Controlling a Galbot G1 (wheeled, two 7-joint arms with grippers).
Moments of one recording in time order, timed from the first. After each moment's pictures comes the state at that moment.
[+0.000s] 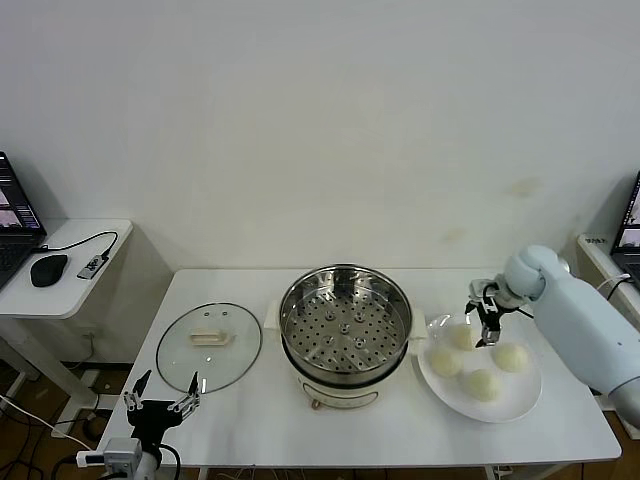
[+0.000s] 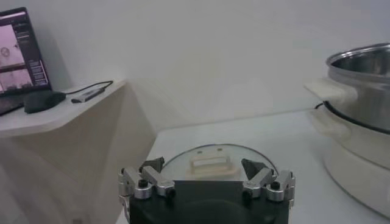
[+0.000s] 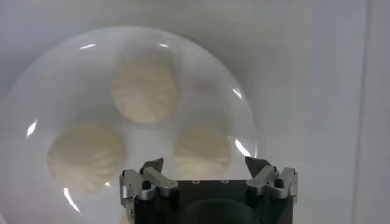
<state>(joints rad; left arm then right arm) 1.67 -1.39 -0.70 -2.12 -0.06 0.27 0.00 -0.25 0.86 -0.25 1.03 -0.55 -0.07 -1.25</state>
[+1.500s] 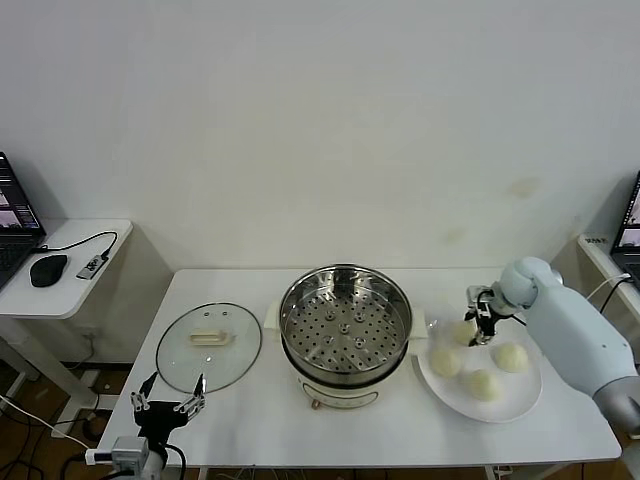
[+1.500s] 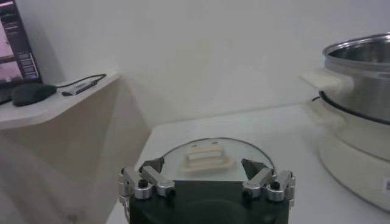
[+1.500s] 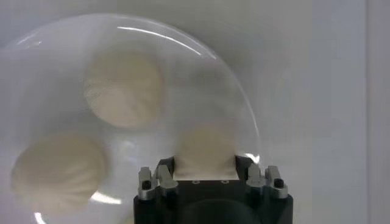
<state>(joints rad) 1.65 -1.39 -0.68 -2.09 -0.06 0.27 0.01 -0.21 0.84 -0.28 1.02 -0.48 -0.11 -1.22</state>
